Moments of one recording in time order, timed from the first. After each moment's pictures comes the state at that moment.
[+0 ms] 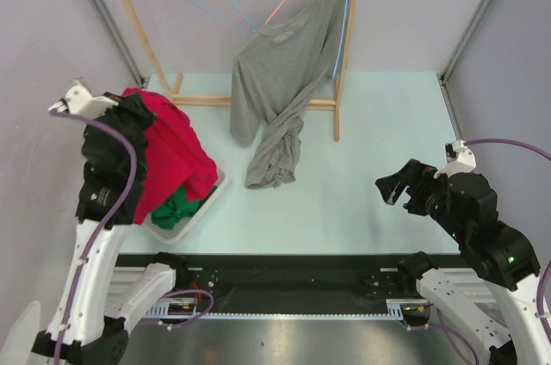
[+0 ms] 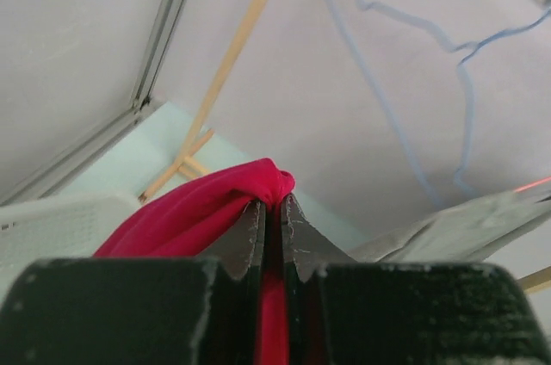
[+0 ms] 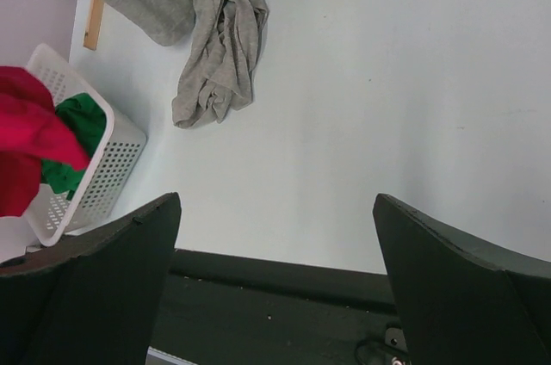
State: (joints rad) left arm -0.25 0.82 1.24 -0.32 -0.60 -0.49; right arm 0.47 0.52 1.08 -1.00 0.14 0.65
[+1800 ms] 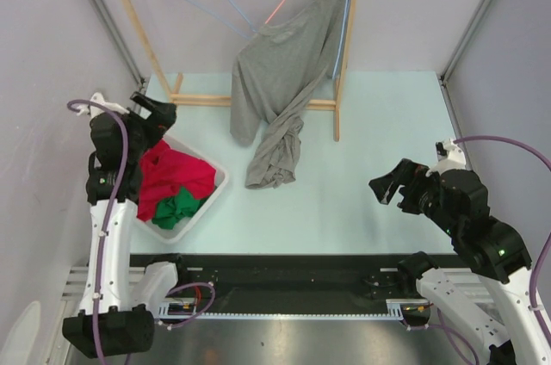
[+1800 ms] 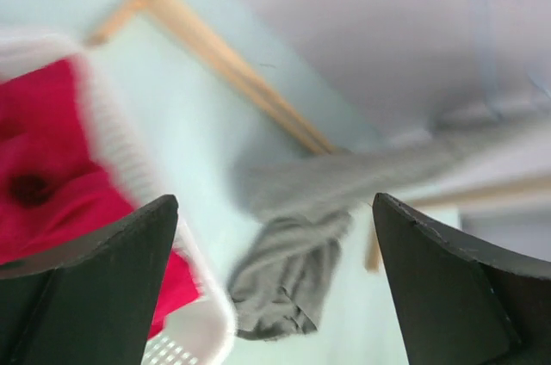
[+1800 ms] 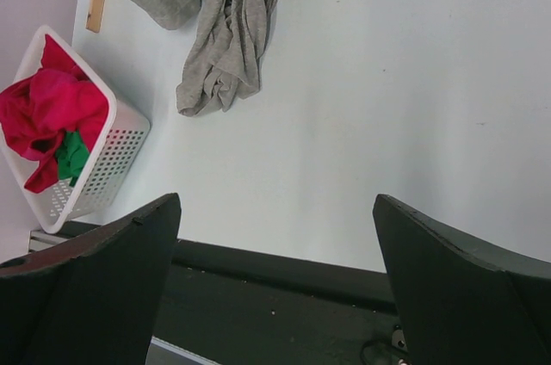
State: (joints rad) left arm 0.14 0.92 1.06 -0.48 -0.04 -0.76; right arm 0.47 0.54 1.03 -0.96 0.09 0.64
